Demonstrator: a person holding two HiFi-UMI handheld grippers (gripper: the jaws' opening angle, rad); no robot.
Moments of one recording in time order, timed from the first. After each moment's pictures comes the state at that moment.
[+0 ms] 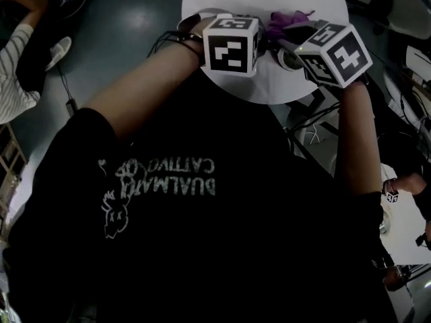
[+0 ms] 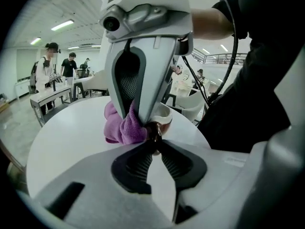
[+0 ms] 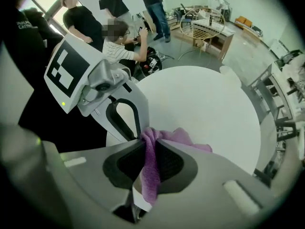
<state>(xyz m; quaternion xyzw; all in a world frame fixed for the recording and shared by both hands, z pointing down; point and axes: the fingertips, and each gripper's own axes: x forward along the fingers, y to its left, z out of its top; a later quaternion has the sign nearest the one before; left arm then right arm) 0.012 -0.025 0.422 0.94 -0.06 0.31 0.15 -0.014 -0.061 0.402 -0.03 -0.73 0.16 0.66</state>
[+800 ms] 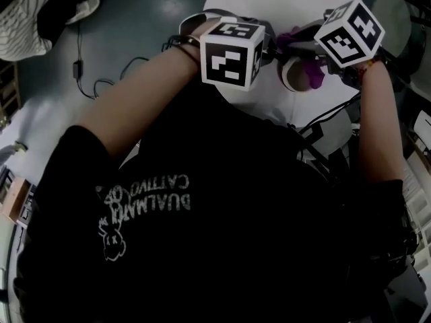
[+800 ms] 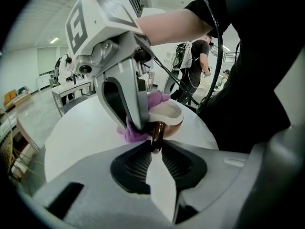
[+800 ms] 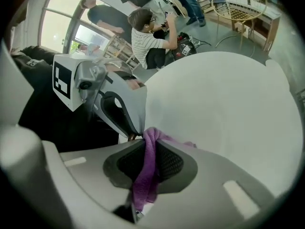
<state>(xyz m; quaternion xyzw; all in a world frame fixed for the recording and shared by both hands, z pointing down) 0.008 -0.027 0.427 0.91 -0.17 0.34 0.16 -0.015 -0.058 0.430 -0.26 -0.68 0.20 0.66</state>
